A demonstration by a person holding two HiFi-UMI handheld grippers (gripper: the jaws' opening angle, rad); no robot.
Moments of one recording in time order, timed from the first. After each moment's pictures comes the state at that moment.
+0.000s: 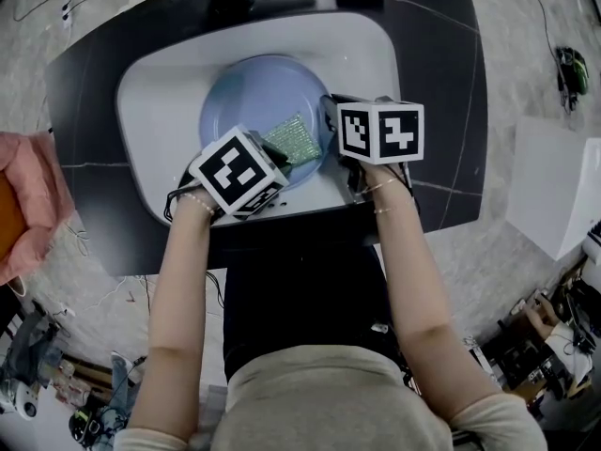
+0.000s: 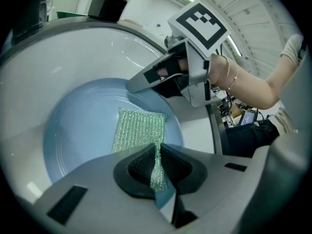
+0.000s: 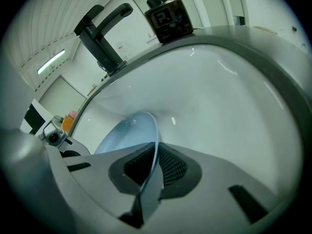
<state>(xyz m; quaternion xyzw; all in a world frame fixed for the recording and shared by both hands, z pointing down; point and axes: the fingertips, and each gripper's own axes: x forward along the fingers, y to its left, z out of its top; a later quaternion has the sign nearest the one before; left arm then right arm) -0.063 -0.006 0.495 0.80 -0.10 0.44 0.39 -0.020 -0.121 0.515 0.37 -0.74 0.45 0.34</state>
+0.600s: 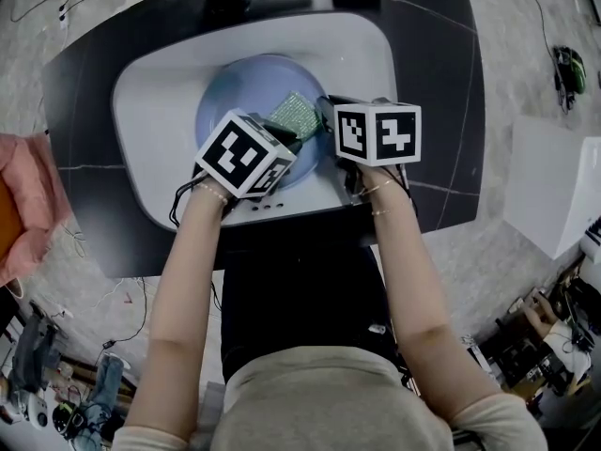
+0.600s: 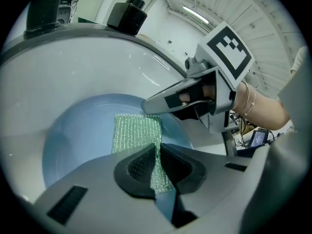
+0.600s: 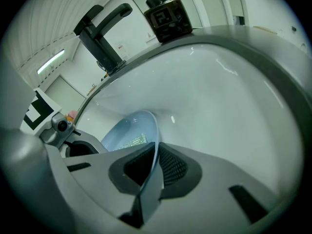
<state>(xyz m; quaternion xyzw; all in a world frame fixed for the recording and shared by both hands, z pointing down) -0.048 -0.052 0.501 0.81 -0.18 0.37 0.41 -0.020 -0.120 0.516 0.38 -0.73 0.45 0.34</state>
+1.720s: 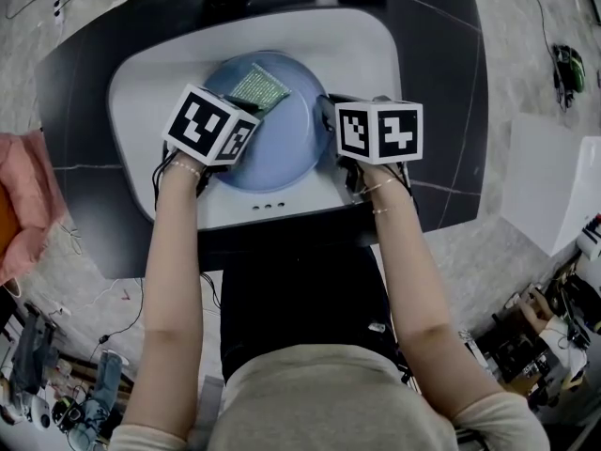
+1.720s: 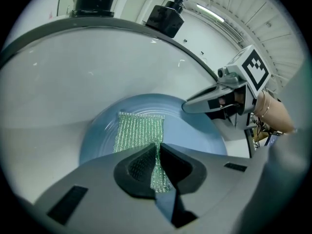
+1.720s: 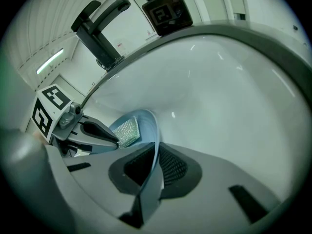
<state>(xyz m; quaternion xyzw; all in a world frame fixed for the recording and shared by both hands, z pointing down) -0.118 -0.091 0.530 0.78 -0.26 0.40 0.41 -0.022 -0.117 0.524 0.37 -0.73 0.46 0.35</state>
